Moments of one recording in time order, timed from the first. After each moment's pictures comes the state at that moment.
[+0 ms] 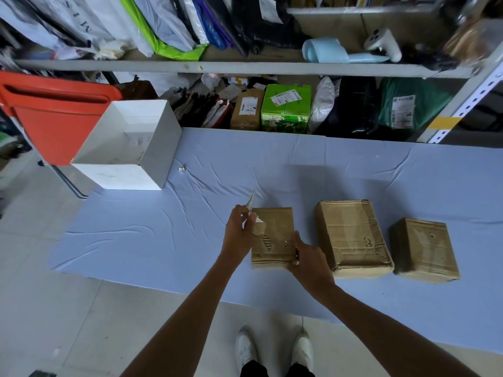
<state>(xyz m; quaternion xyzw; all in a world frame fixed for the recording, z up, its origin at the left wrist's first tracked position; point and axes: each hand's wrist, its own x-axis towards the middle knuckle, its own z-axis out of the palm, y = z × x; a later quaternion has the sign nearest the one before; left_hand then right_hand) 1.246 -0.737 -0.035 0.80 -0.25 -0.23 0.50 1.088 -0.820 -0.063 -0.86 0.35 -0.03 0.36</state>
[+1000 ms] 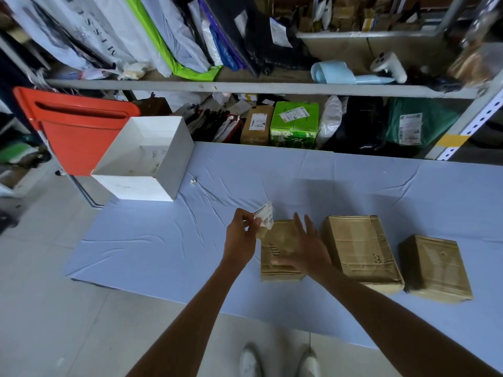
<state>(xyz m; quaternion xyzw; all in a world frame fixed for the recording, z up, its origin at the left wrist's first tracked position) 1.251 -0.733 0.005 0.79 -0.22 -0.20 0.54 1.139 -0.850 -0.052 -0.89 0.36 0.05 0.28</state>
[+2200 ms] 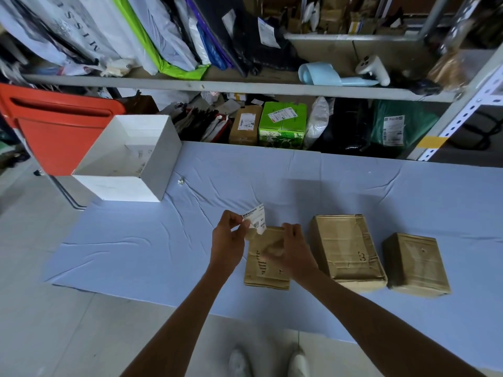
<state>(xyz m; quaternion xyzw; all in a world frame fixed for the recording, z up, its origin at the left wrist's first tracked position) 1.244 -0.729 0.012 0.76 -0.20 -0.19 0.59 1.133 -0.836 -0.038 -0.87 0.36 -0.04 0.34</state>
